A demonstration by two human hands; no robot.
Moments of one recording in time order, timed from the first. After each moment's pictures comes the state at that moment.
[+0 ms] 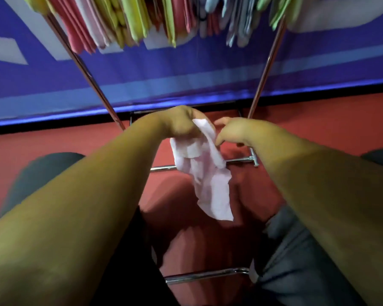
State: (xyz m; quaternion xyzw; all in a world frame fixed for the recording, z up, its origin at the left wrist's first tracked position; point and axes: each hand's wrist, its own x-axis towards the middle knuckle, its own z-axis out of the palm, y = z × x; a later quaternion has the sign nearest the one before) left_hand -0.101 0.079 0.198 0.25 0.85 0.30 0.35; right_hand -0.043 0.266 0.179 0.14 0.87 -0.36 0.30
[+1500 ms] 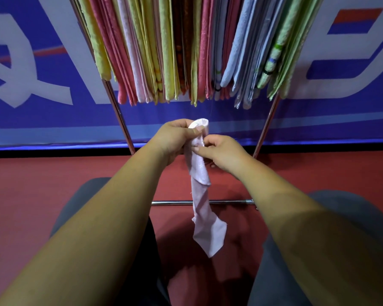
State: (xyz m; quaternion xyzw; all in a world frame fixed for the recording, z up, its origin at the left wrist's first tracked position) left_hand -0.078 0.048 0.277 0.03 0.70 0.68 0.20; right_hand -0.028 0.214 0.252 0.02 0.85 -0.52 0.05
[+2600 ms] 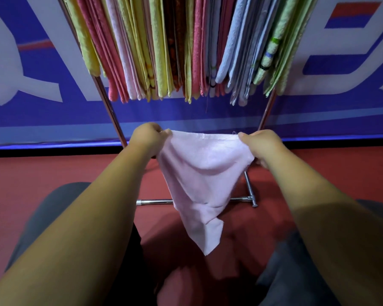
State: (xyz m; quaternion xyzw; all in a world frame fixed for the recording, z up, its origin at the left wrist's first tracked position) left_hand -0.113 0.011 0.256 -0.03 0.95 0.30 0.06; right_hand -0.046 0.302 0.241 0.30 0.82 -0.49 -0.01
